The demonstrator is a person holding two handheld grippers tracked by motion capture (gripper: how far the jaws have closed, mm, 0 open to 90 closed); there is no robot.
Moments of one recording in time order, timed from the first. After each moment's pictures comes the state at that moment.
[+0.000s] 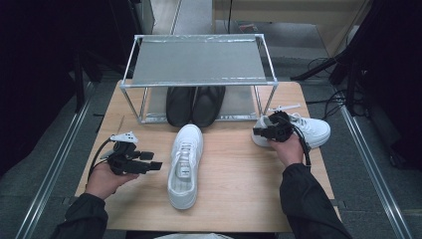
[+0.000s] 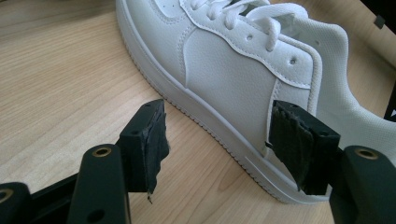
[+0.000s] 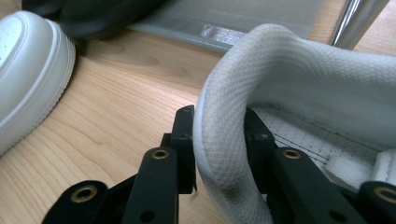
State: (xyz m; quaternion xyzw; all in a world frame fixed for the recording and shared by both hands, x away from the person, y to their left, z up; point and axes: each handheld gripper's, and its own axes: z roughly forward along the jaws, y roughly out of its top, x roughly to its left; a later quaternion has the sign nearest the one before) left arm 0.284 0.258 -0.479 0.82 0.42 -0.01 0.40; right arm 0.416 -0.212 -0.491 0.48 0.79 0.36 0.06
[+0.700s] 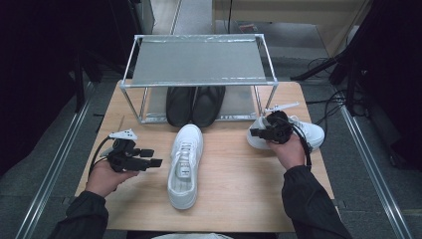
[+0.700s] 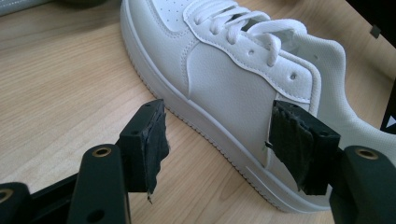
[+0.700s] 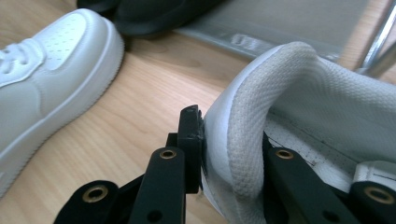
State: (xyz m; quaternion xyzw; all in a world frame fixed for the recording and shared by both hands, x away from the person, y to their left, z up) left arm 0.290 0.259 -0.476 0.81 0.42 -0.01 0.41; right arm 0.394 -0.198 -0.462 0.44 0.82 0.37 0.06
